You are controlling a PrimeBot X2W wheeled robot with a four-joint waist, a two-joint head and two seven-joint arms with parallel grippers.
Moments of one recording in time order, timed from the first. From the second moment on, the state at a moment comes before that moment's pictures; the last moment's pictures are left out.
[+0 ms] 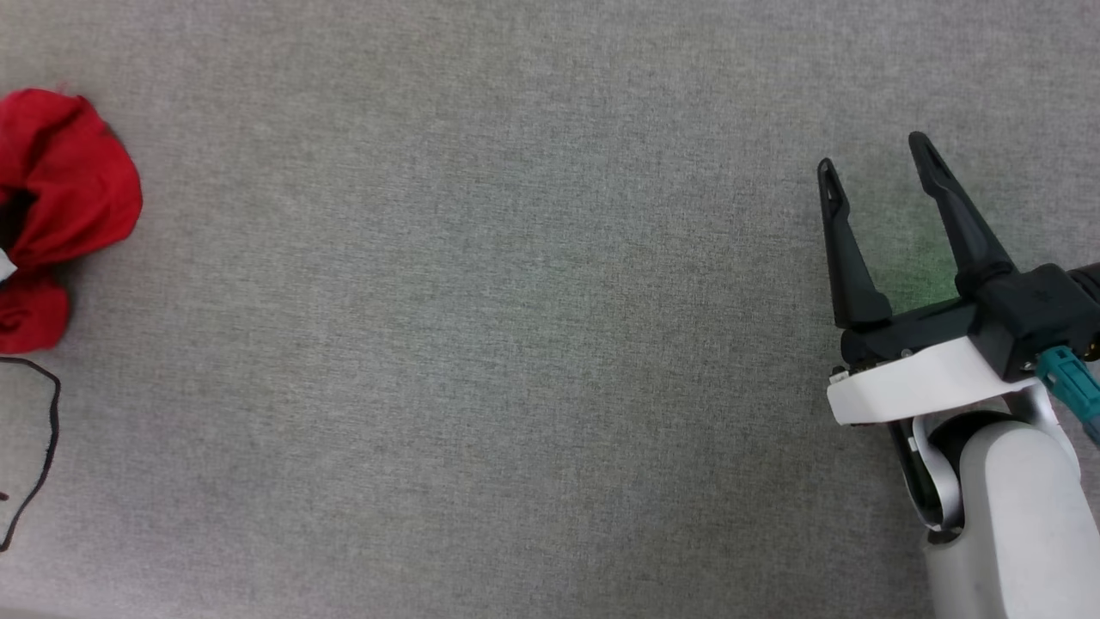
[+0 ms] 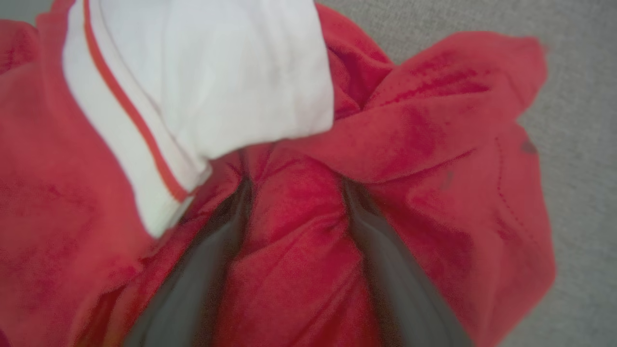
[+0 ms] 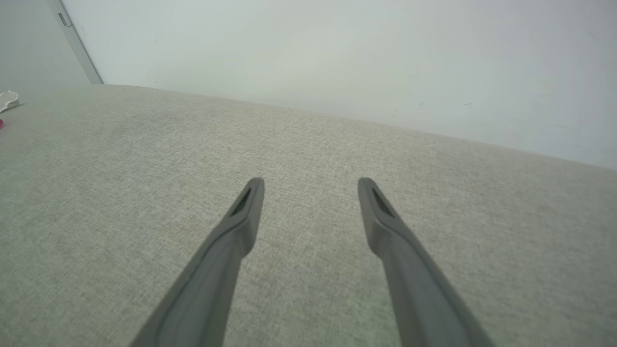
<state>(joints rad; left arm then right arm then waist) -0.91 0.67 -0.14 0.89 -0.78 -0.11 0.56 -0.35 -0.05 0.08 -0.08 -0.05 0.13 -0.08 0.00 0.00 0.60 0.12</state>
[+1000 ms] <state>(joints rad) -0.96 0.45 -0.29 0.82 -0.55 0.00 -0.18 -0.10 -0.05 0.01 -0.03 0.06 0.13 -0.08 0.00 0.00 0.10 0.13</state>
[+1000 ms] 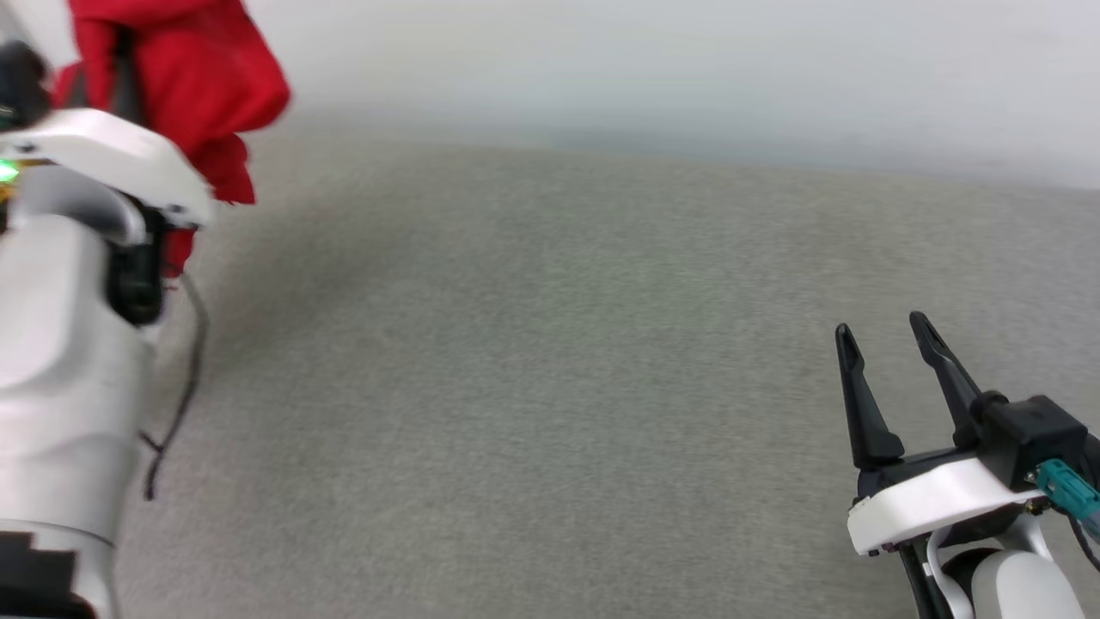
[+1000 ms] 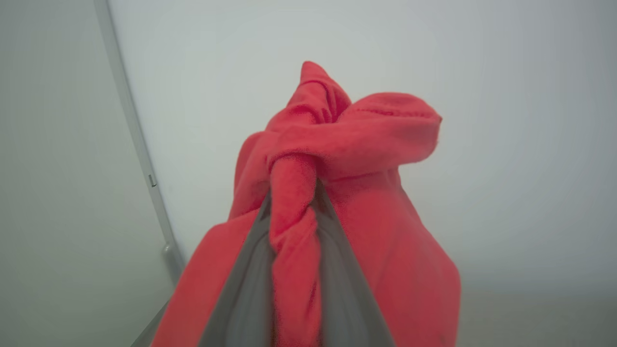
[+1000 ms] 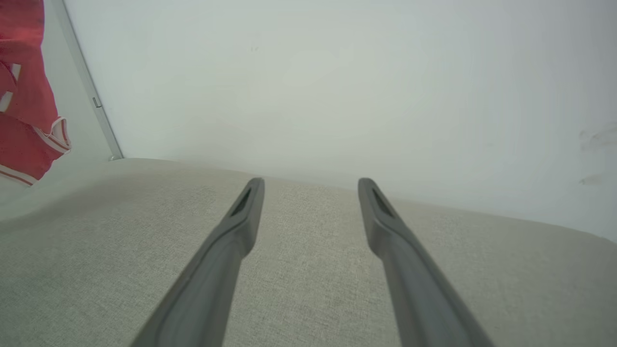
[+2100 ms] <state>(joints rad) -0.45 0.09 -0.66 0.51 -0.51 -0.01 -0.23 -0.06 -0.05 -0.02 -0.03 0.10 0.13 -0.08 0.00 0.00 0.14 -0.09</state>
